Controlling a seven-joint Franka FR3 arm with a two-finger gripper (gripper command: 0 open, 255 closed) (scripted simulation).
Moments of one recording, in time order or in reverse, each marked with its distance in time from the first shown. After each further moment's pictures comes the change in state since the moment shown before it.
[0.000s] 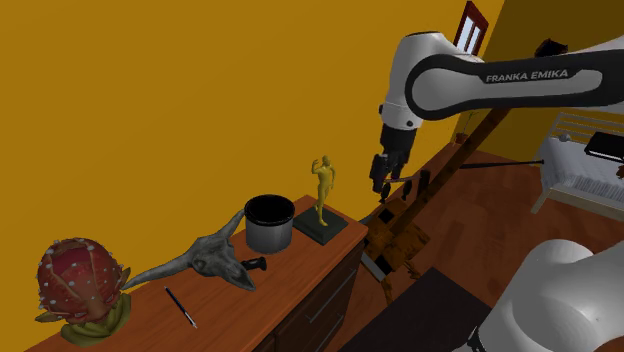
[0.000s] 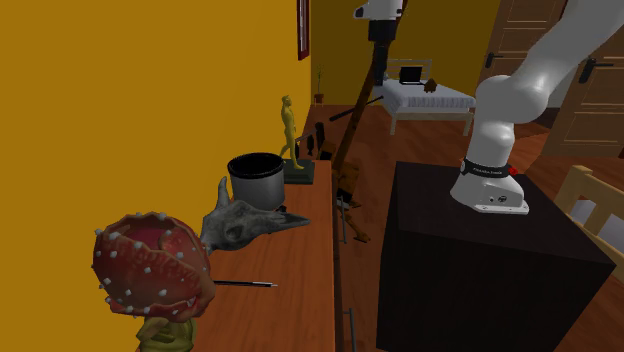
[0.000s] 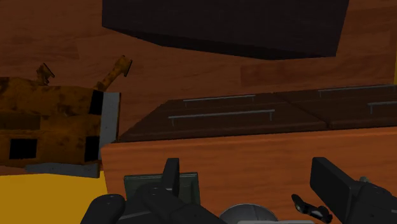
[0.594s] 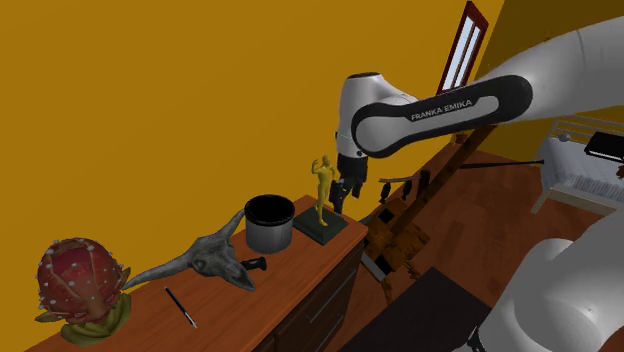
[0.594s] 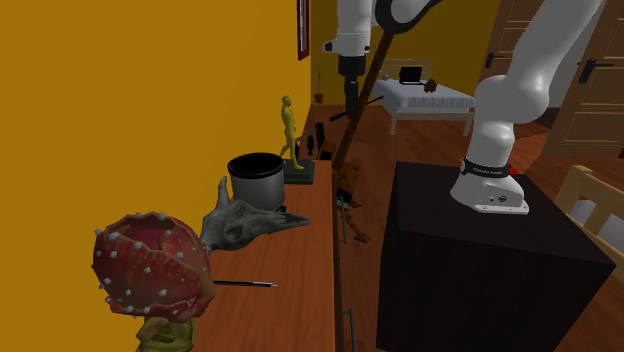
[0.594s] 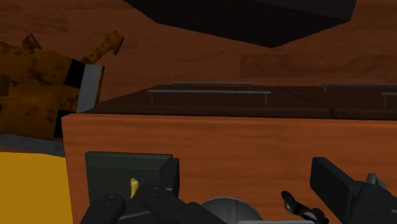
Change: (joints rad) arm 0.034 0.300 0.084 0.039 -0.022 0.246 0.053
